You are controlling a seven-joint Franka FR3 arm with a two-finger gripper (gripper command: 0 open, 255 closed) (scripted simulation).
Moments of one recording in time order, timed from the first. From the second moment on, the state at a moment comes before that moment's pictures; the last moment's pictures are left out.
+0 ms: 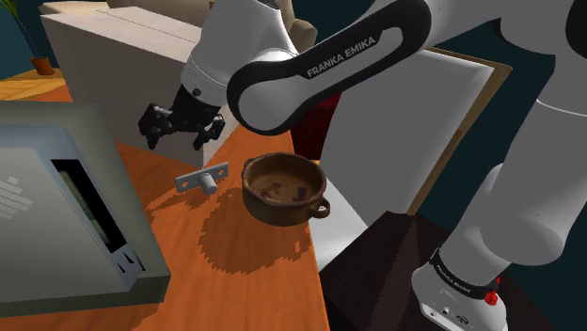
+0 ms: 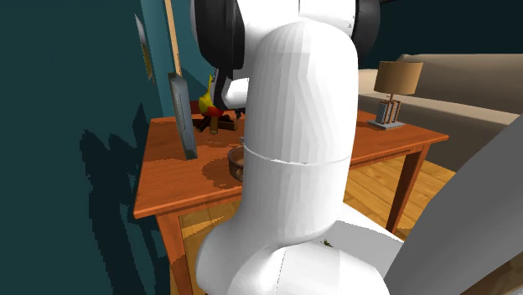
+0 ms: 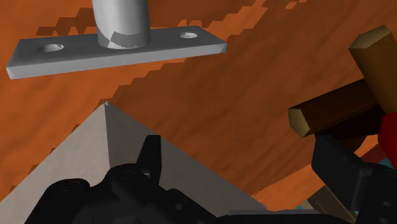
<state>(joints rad) 0.18 0.09 0.50 -2.05 -0.11 2.71 0.82</state>
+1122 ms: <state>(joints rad) 0.19 0.12 0.50 -2.10 -0.14 2.50 0.86</state>
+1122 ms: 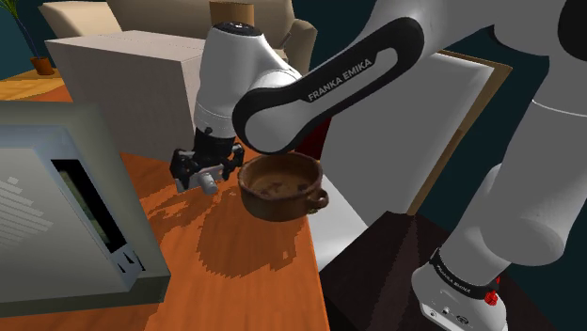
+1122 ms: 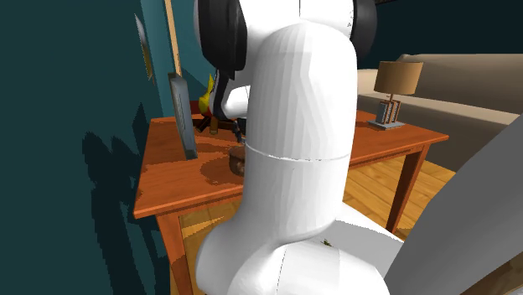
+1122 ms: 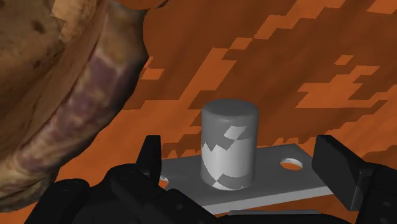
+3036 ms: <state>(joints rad) 0.18 0.06 0.50 -2.03 -0.08 2.36 0.82</state>
